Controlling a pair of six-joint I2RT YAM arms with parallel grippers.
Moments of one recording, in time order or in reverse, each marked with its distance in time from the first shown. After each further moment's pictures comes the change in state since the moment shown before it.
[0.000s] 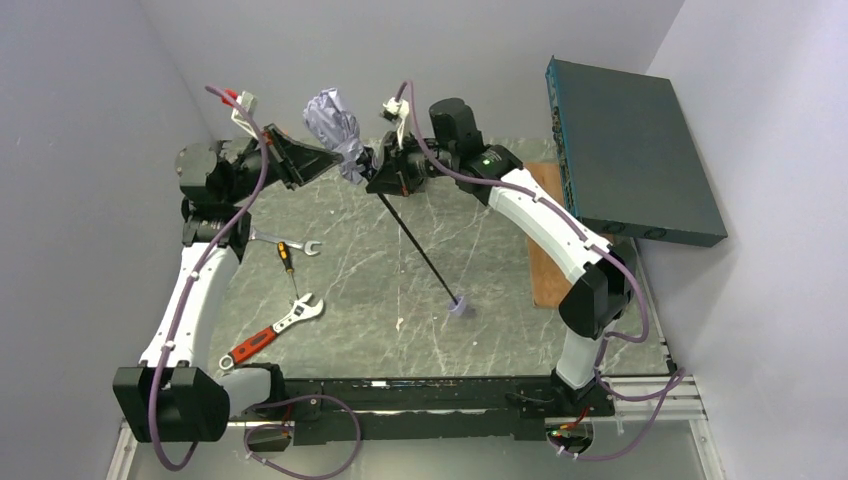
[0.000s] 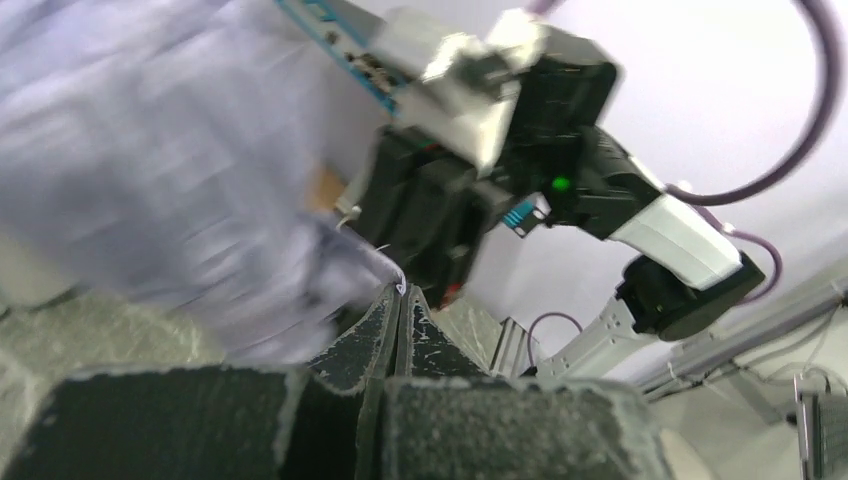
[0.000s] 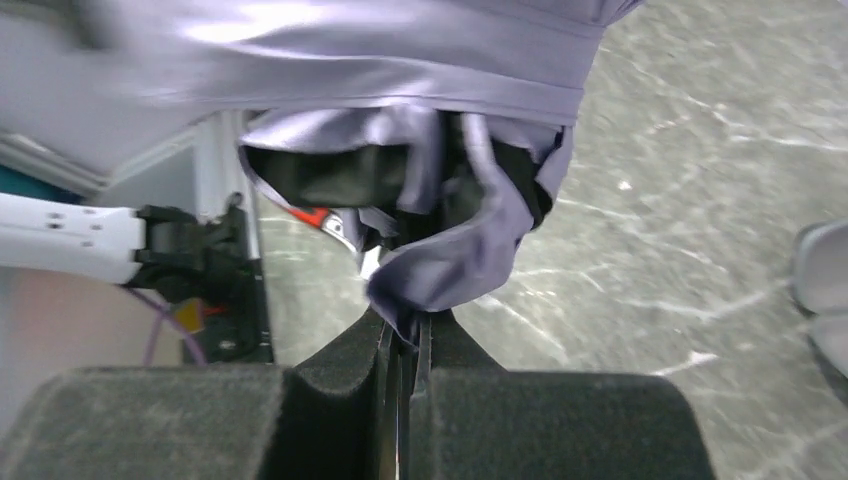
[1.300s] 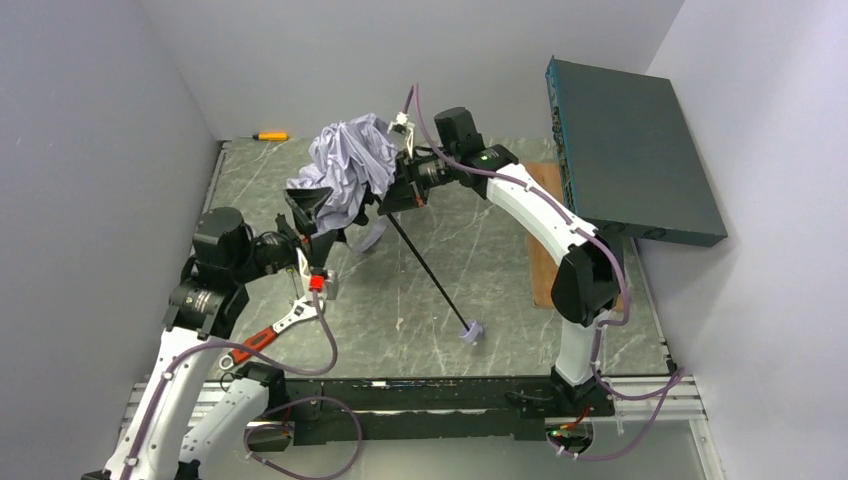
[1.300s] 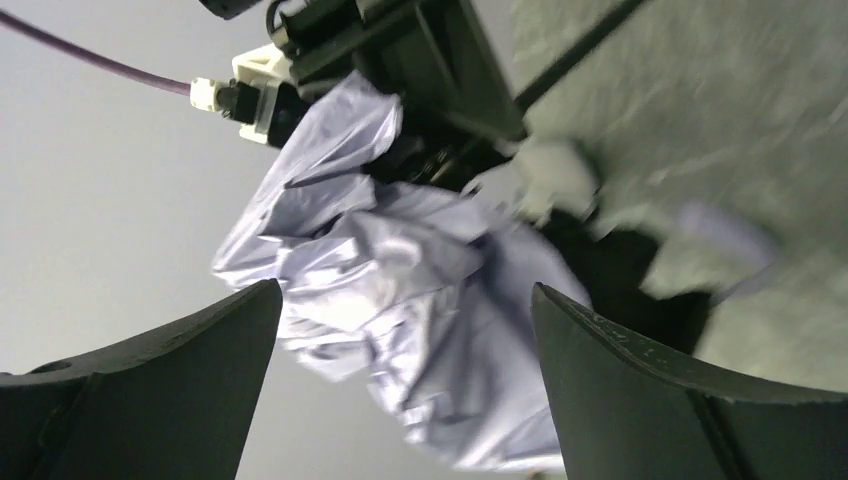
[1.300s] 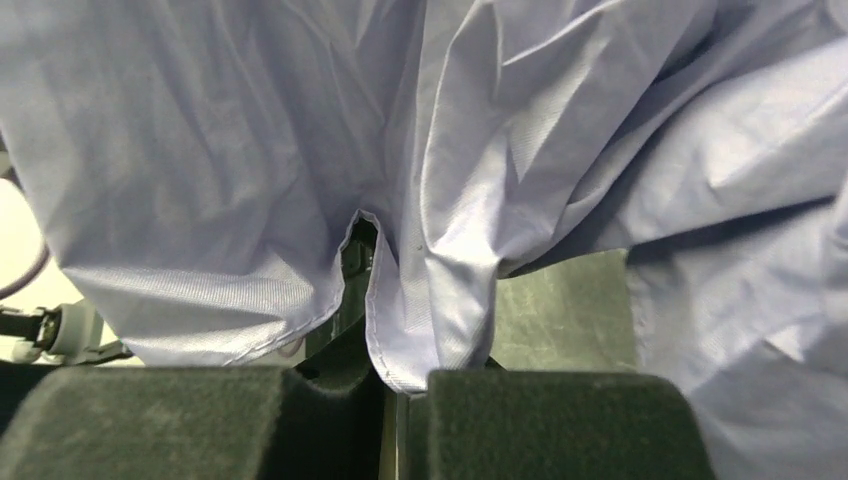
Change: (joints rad) left arm -0.249 -0.413 -0.114 -0.819 -0.240 2.263; right arm -0.076 0.074 -0.045 -0.077 -0.290 0.018
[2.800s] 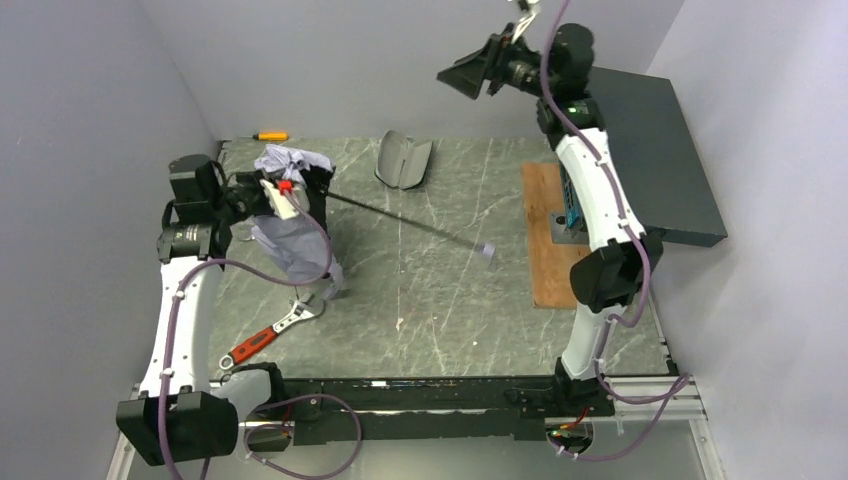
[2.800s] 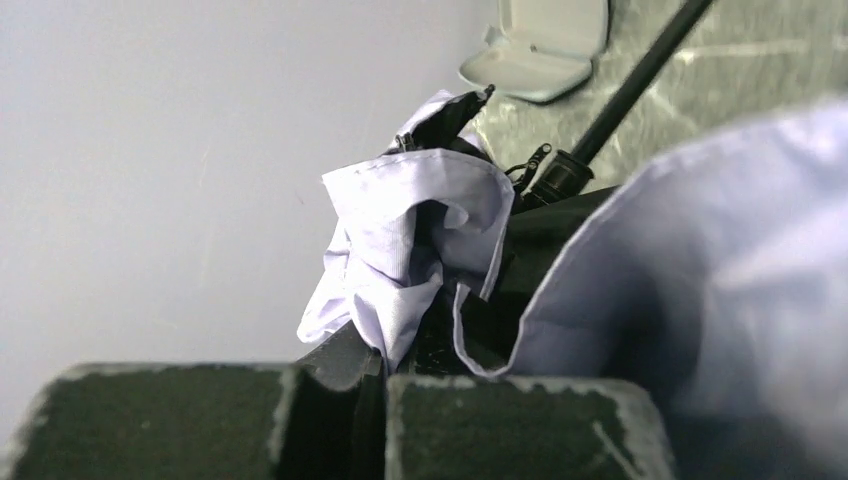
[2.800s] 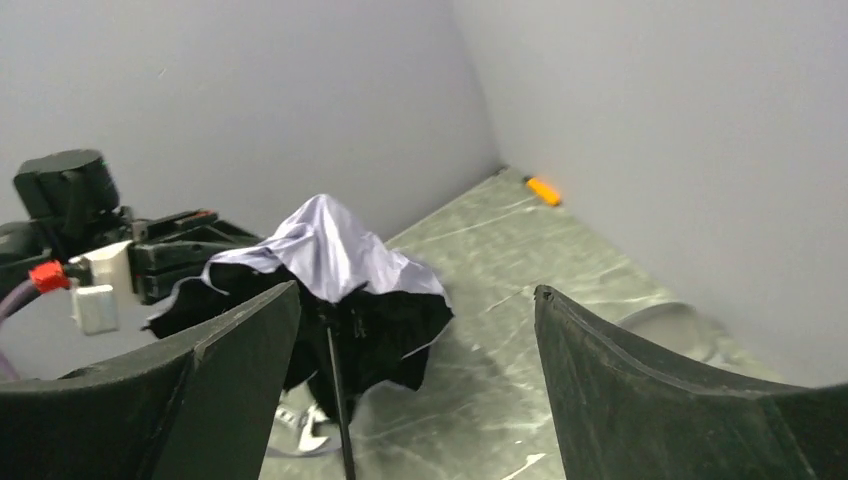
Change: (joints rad) left arm 0.313 0.322 0.158 -0.010 -0.027 -0.010; right arm -0.322 0.050 0.367 0.381 0.121 0.360
